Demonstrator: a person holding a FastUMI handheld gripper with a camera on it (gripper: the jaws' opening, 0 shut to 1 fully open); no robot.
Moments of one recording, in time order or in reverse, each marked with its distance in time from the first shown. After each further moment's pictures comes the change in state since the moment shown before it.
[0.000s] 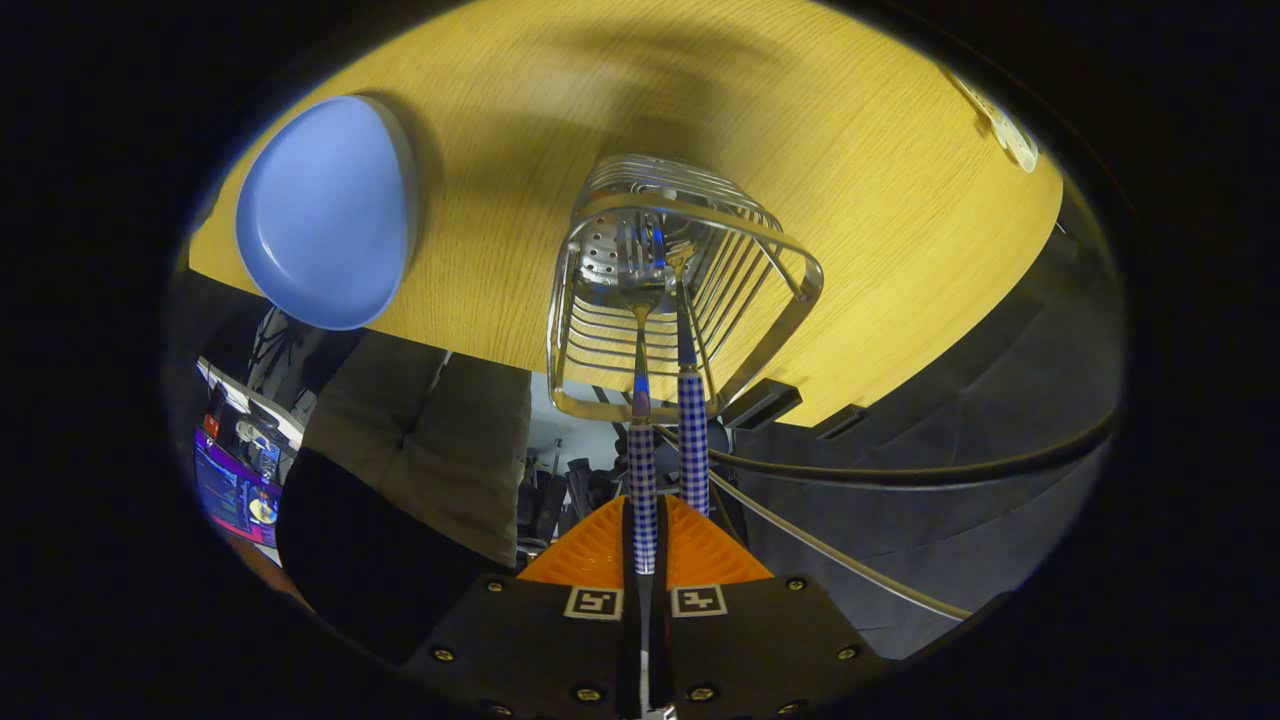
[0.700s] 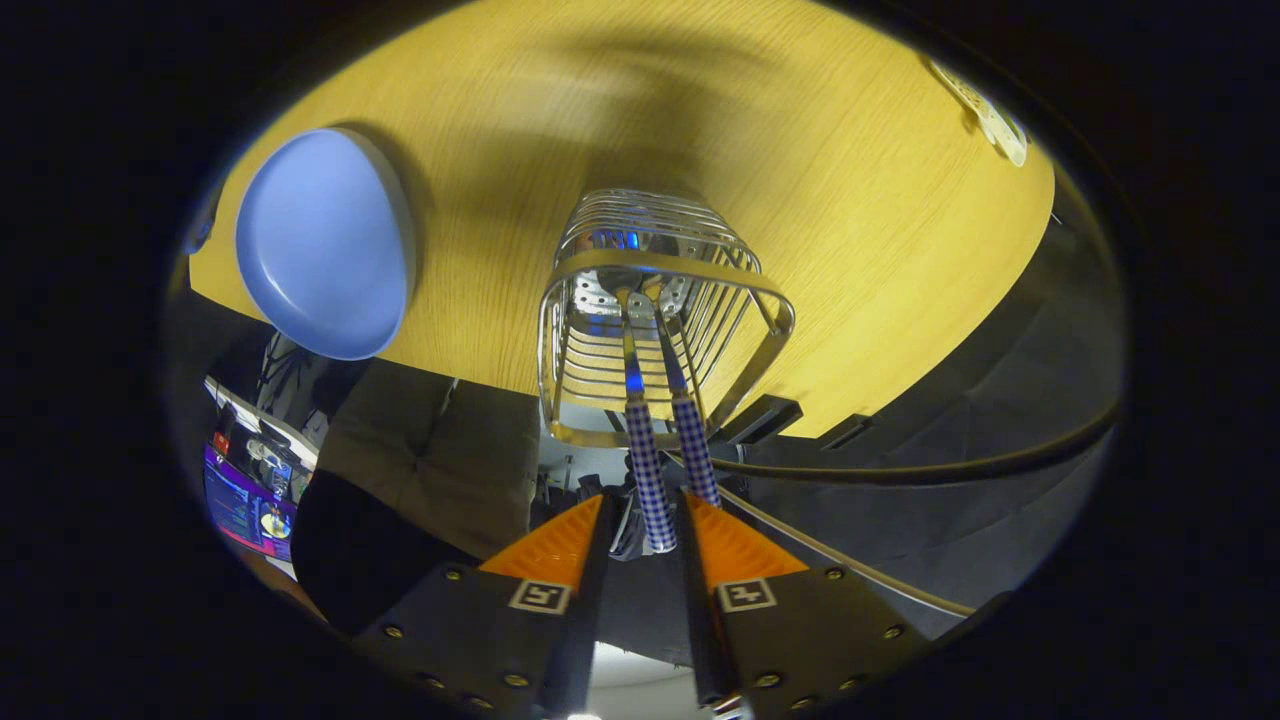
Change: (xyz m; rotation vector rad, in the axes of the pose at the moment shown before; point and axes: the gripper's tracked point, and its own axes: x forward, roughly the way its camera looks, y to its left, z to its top) arm -0.014 -0.005 0.003 0.055 -0.072 0.031
